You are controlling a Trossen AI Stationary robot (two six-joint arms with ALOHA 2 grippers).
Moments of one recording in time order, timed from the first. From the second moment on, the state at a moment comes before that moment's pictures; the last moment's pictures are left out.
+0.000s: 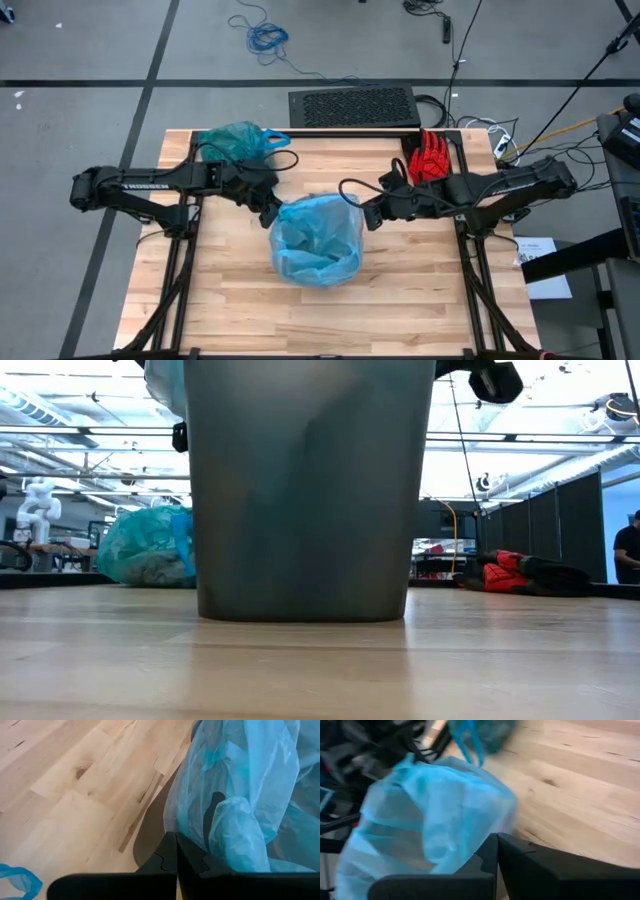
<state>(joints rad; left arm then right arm) 0.12 1.12 0.93 -0.51 0.17 -0.54 0.21 1.27 1.22 -0.69 0.39 1.13</state>
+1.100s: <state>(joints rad) 0.12 1.22 0.93 -0.51 0.09 -0.46 0.14 1.47 1.22 -0.76 0.23 1.10</state>
